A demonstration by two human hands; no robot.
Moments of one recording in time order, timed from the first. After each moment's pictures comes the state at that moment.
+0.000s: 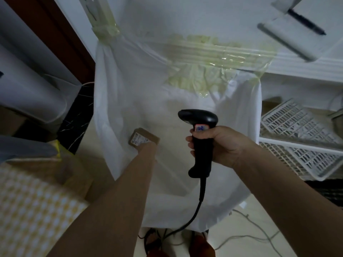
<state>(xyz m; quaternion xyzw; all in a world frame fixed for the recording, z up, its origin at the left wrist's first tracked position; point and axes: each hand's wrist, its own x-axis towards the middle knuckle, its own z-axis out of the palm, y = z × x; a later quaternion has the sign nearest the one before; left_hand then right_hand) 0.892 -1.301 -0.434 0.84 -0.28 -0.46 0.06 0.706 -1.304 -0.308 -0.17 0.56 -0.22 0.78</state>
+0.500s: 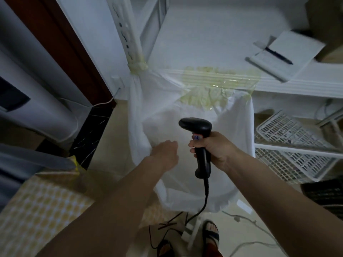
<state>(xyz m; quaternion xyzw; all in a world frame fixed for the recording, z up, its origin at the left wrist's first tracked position) 0.910 -1.259 -0.325 0.66 -0.70 -0.25 -0.13 0.763 -1.253 -0.254 -0.31 0.61 -0.27 0.68</state>
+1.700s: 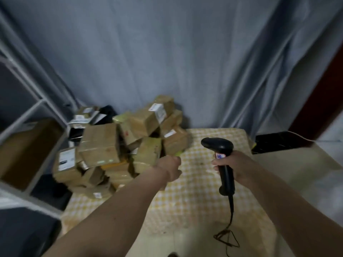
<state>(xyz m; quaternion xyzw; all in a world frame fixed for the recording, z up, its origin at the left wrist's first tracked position) 1.103 -0.614 -0.188 0.95 -0.22 -0.21 -0.01 1.027 -0.813 -0.166 -0.67 0.22 0.12 0.70</state>
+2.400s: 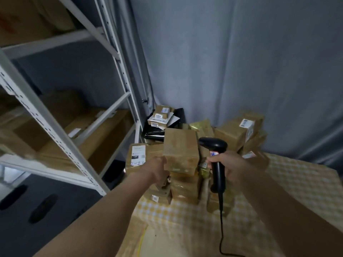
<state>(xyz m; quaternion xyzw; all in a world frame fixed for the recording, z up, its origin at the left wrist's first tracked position) 1.182 -0.272 -0.173 0.97 0.04 -0.17 0.14 1.190 -0.501 -0.143 -0.66 0.20 0.22 0.69</state>
